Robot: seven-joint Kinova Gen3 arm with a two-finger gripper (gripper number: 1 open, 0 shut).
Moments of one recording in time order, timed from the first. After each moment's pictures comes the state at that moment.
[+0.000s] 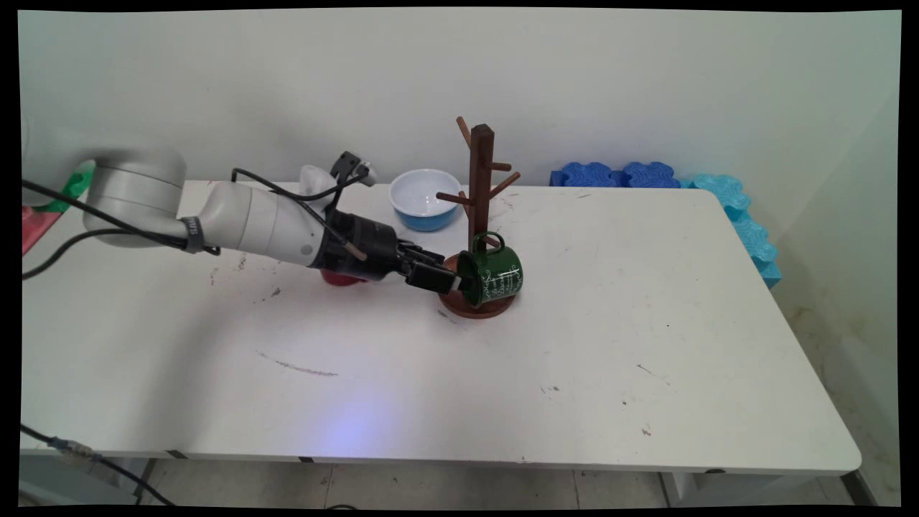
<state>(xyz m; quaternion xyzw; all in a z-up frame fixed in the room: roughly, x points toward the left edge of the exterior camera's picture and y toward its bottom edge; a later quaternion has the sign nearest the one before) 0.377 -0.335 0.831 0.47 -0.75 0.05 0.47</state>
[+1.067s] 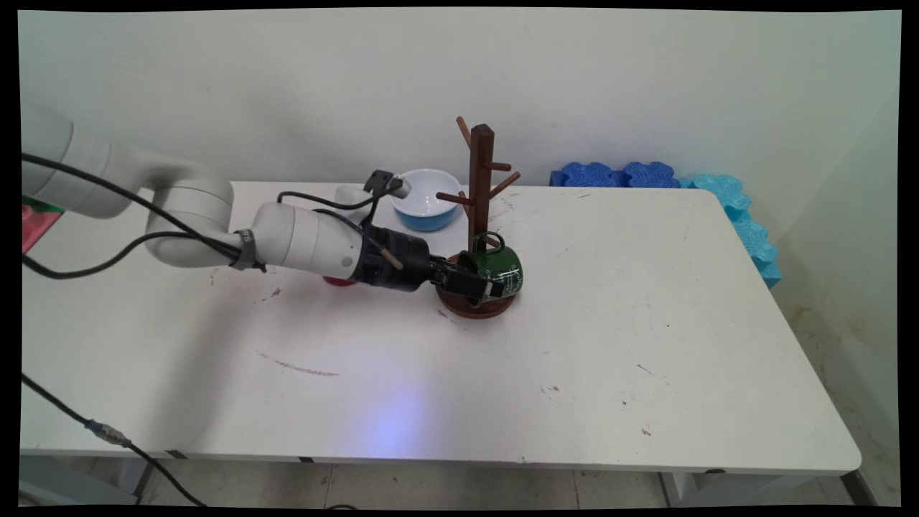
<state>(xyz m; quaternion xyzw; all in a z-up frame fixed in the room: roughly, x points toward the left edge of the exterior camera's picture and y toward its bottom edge) 0.346 -0.354 0.800 0.50 -0.72 0.02 0.49</state>
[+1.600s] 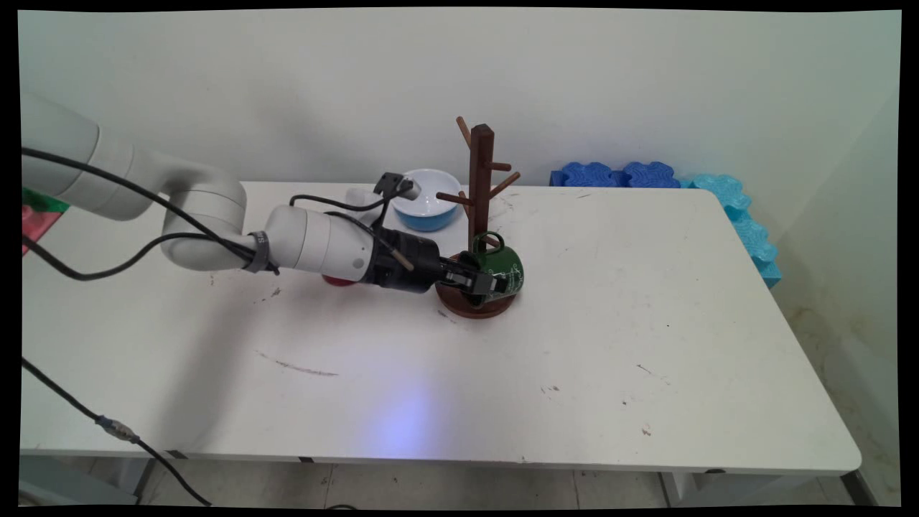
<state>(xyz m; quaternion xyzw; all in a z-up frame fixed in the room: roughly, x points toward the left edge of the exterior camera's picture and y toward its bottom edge) 0.336 -0.360 0.795 0.50 -0.71 0.02 0.49</state>
